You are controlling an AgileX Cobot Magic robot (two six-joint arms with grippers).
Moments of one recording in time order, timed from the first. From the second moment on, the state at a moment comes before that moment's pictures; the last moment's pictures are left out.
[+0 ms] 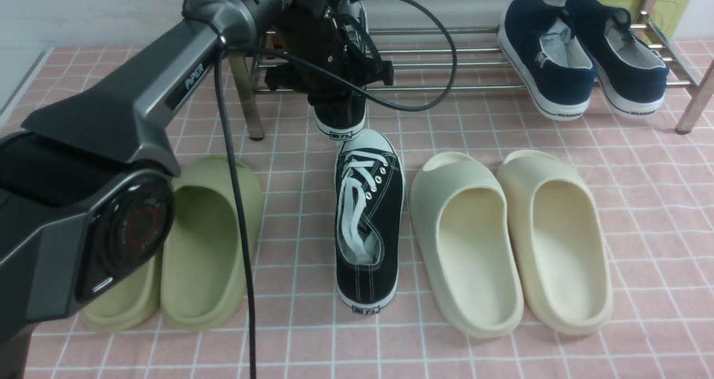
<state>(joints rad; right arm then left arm) -0.03 -0.01 0.02 0.08 0.36 -0.04 -0.43 2.32 -2.33 -0.07 1.16 -0.24</state>
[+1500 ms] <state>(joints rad) -0.03 -0.01 0.02 0.08 0.36 -0.04 -0.63 1.88 -1.89 0.00 1.23 -0.08</state>
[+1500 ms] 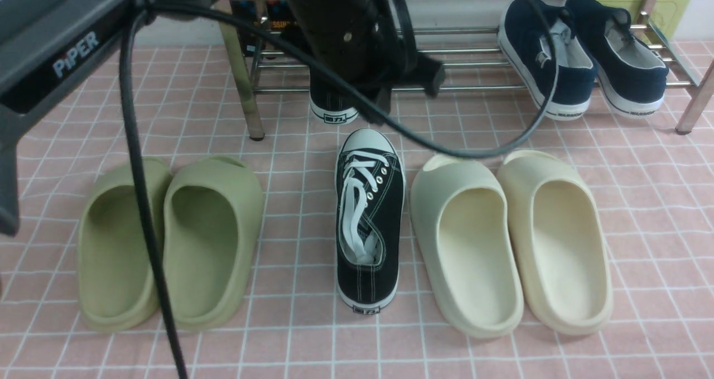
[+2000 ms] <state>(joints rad) -0.03 -0.01 0.02 0.08 0.36 -0.04 -0.64 1.89 -1.63 0.12 0.91 -0.29</state>
